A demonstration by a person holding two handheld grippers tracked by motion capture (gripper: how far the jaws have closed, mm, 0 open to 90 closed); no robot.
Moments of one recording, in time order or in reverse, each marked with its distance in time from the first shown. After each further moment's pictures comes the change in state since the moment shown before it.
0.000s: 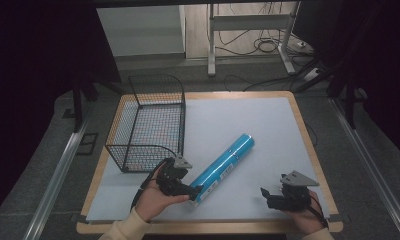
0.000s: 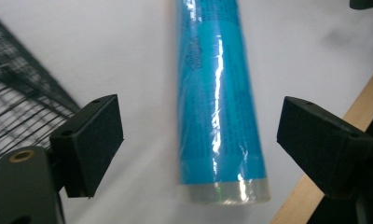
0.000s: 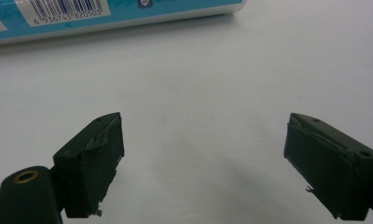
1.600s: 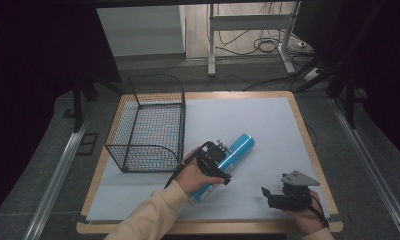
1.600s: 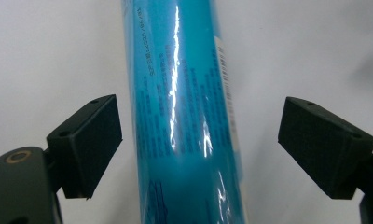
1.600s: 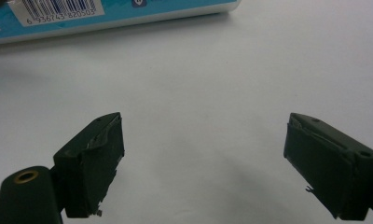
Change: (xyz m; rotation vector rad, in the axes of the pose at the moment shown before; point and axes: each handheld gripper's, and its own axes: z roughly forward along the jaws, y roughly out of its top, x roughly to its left) left arm -0.021 0.086 0.084 0.205 0.008 0.096; right arm -0.003 0.000 0.000 0.002 -0.008 0.008
